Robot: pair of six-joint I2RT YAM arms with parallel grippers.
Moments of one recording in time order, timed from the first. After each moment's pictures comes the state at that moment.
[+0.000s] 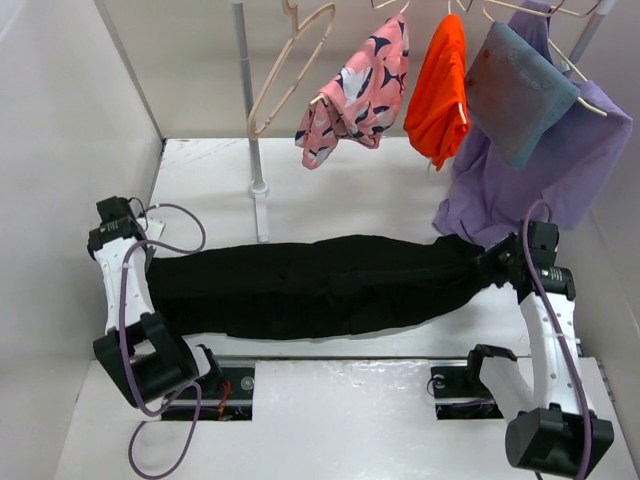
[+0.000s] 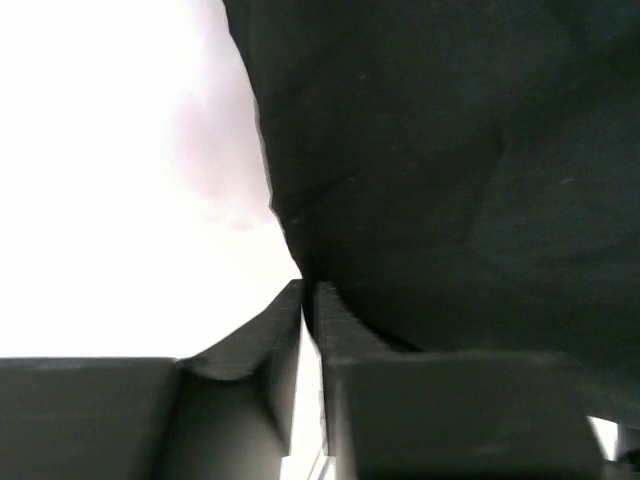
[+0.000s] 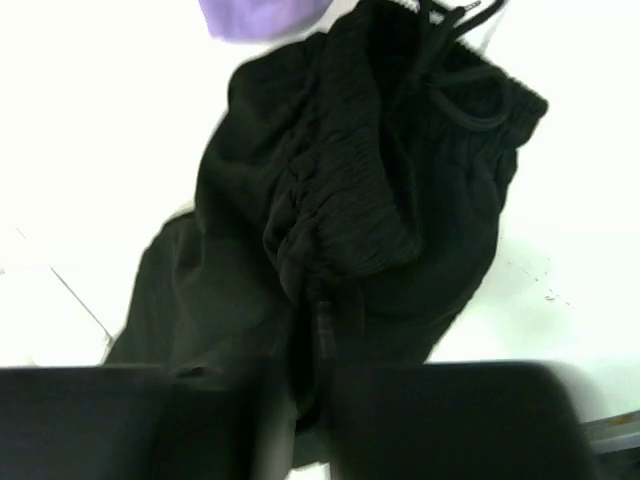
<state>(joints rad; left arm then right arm) 0.47 1.28 1.07 -1.01 -0.28 0.70 -0.20 0.86 0.80 -0.80 -0.09 0.80</state>
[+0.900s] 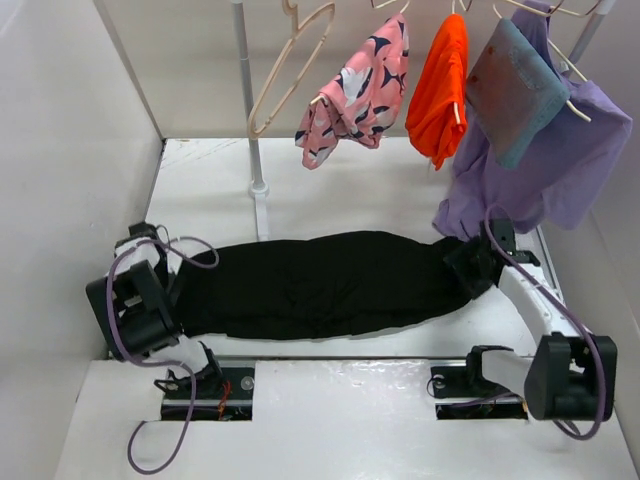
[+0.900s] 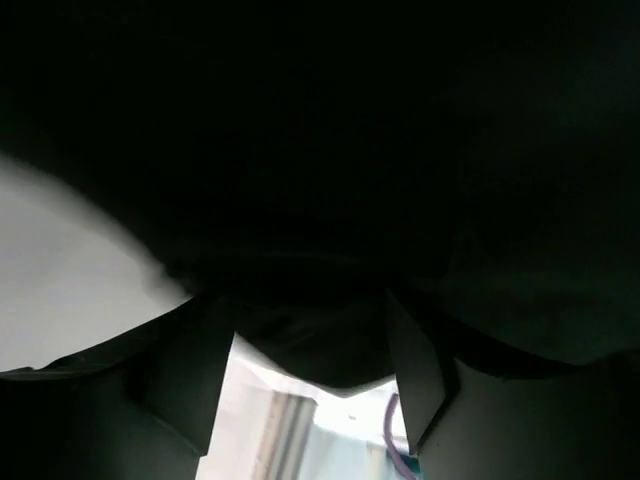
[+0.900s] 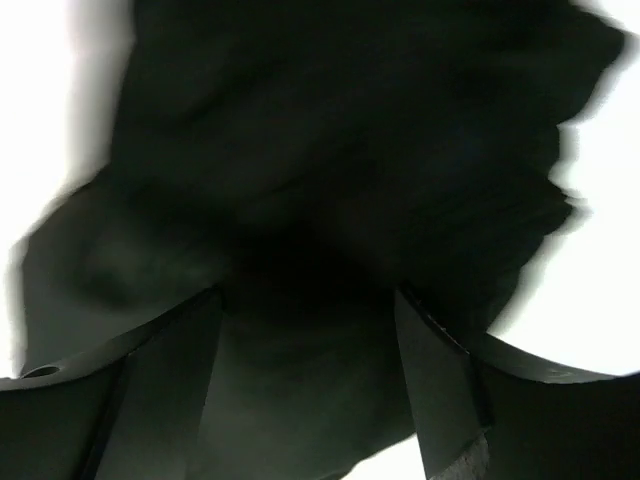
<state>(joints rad) 0.44 1.48 0.88 -0.87 -0.29 0.61 0.01 1.12 0.72 -0.64 0.01 0.93</state>
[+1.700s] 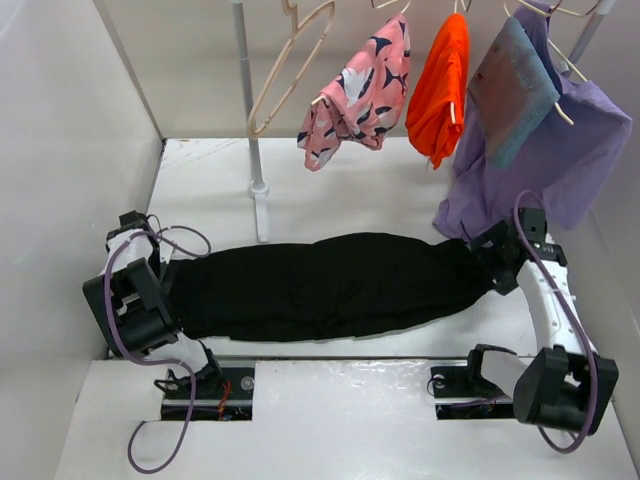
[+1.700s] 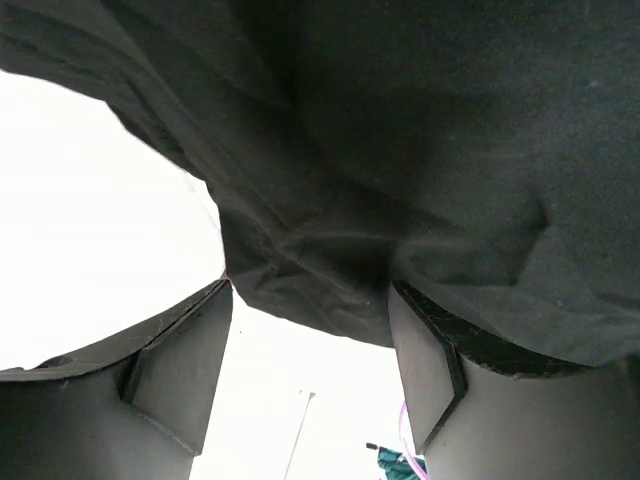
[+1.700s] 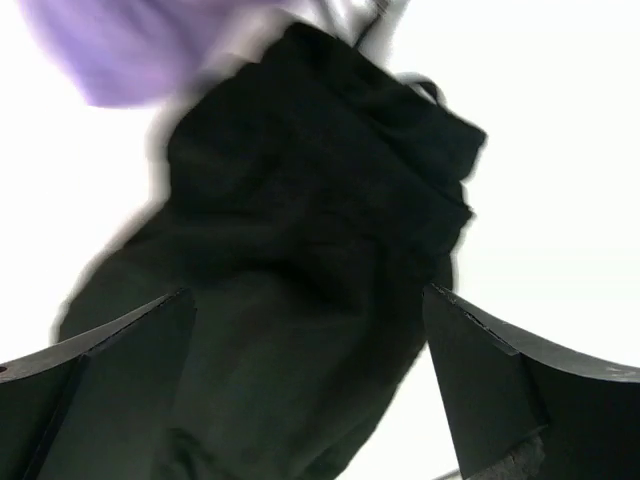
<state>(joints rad) 0.47 1.53 0.94 -0.88 -0.32 0.61 -0.21 1.06 0.84 -0.78 0.05 0.79</state>
